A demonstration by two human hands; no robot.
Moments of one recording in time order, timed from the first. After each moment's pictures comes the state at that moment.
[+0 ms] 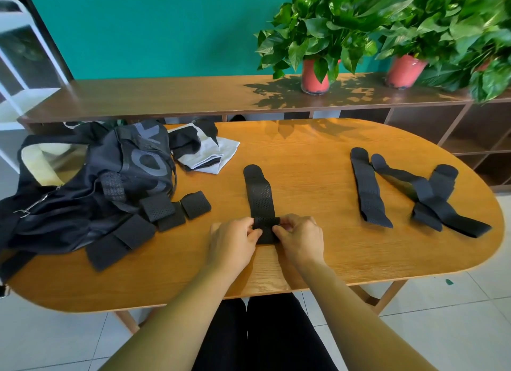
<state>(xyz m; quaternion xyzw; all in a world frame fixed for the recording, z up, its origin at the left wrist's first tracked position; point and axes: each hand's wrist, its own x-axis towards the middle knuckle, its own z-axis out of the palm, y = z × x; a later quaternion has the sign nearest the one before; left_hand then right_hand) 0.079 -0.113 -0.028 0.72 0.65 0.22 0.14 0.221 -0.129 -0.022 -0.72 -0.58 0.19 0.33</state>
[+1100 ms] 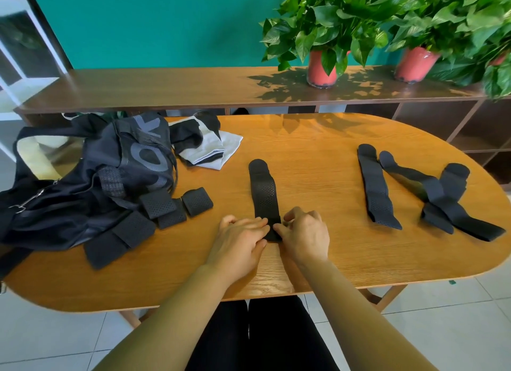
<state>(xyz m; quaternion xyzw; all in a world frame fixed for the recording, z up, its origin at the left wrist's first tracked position) 0.065 -0.115 -0.039 0.86 0.48 0.18 0.07 0.220 -0.111 -0.034 -0.76 -0.58 0.12 0.25</state>
